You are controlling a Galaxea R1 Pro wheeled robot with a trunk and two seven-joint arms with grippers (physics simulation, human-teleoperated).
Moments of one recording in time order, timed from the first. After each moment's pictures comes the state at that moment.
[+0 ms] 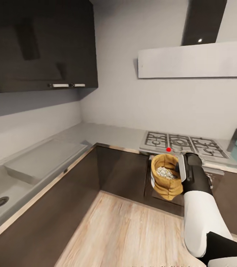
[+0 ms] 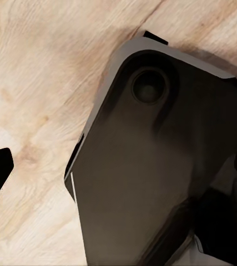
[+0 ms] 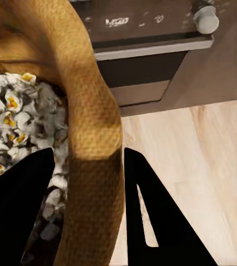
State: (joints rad) left arm 0.00 -0.01 0.02 -0.12 0.42 -0.02 0.15; right arm -0.92 0.09 -0.42 -1.03 0.15 1.04 -0.40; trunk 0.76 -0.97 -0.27
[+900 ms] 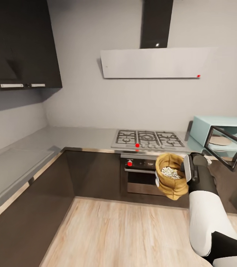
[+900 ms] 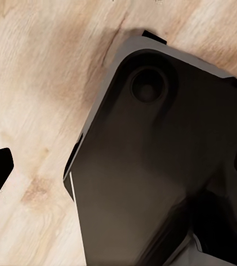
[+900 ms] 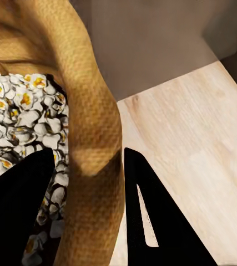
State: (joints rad) left arm 0.00 -0.01 0.02 -0.12 0.42 -0.02 0.14; right arm -0.92 0.04 -0.42 -1.03 0.14 1.04 -0.39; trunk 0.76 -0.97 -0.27
